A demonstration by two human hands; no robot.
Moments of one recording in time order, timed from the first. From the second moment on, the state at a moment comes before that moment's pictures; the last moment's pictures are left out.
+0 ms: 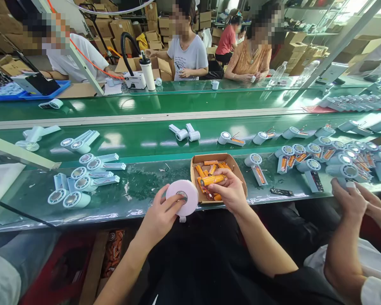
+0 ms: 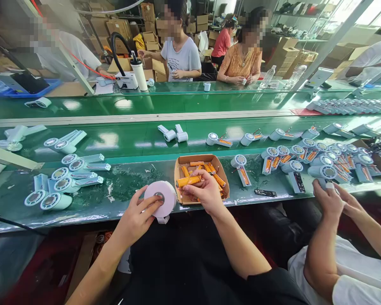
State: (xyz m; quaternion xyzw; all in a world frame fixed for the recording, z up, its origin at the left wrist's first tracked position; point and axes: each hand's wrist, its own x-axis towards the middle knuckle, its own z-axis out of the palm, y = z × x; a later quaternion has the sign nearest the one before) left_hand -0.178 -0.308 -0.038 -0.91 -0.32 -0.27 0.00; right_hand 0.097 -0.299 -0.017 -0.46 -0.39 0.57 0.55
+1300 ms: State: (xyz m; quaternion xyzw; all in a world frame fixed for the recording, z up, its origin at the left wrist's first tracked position) left_hand -0.177 -0.290 -0.060 -0.90 -0.34 -0.26 -0.01; right_hand 0.153 -0.262 -0.005 -0.41 -0.28 0.41 0.77
